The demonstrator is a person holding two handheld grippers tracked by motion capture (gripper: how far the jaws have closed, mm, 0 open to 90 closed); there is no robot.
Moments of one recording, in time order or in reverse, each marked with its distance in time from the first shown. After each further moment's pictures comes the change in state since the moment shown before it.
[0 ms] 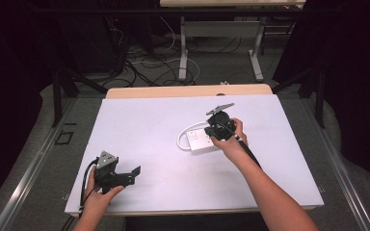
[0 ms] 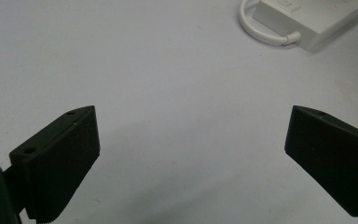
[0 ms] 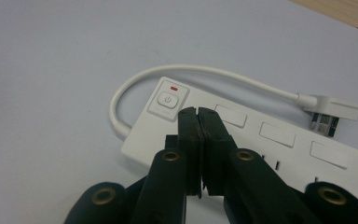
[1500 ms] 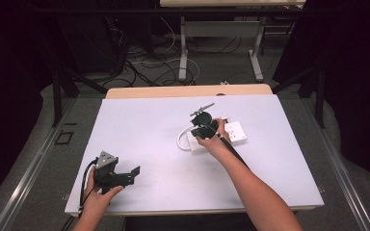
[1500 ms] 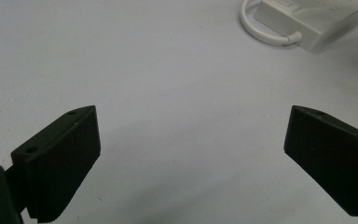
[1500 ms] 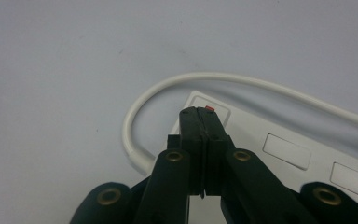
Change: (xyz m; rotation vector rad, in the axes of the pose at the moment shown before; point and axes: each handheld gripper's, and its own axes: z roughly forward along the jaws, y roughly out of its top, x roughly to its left) left arm 0.001 -0.001 -0.001 0.001 -0.001 -0.002; right arm 0.020 0.014 0.055 0.082 0.045 0.022
